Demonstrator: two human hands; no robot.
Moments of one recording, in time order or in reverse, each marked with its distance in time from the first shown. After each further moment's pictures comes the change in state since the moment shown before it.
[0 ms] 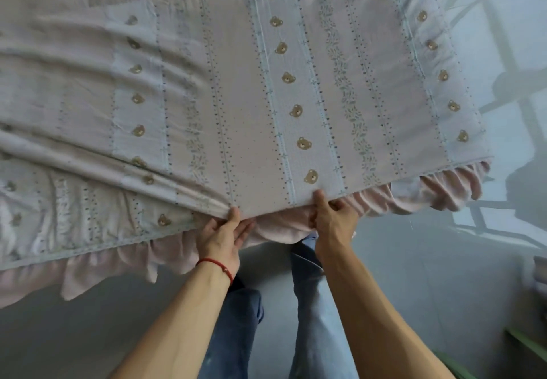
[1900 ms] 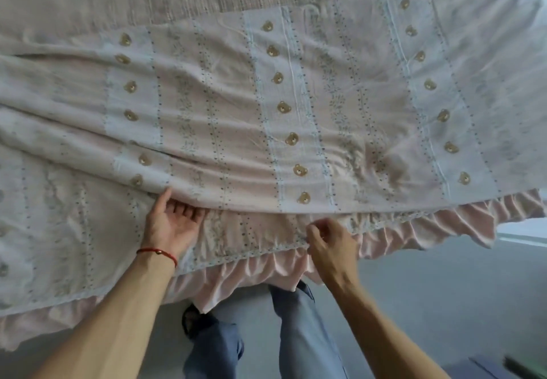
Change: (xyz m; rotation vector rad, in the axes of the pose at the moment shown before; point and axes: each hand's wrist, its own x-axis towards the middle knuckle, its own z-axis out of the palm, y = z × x) left_hand 0.148 0.287 -0.282 -0.356 -0.149 -0.003; right_hand -0.204 0.113 0.237 -0.588 -0.206 -0.374
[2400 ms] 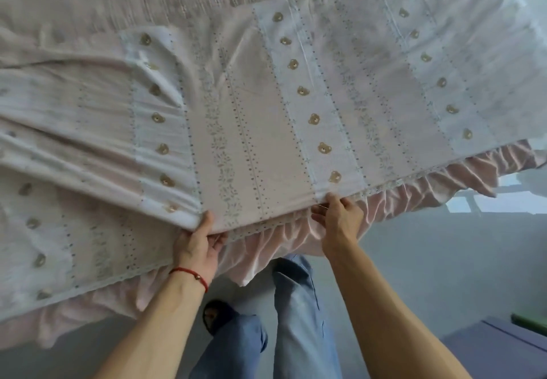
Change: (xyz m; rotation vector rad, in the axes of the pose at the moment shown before) left_hand -0.038 -0.002 -0.094 0.352 0.042 0.042; right_hand -0.025 0.004 0.083 0.730 0.338 0.397
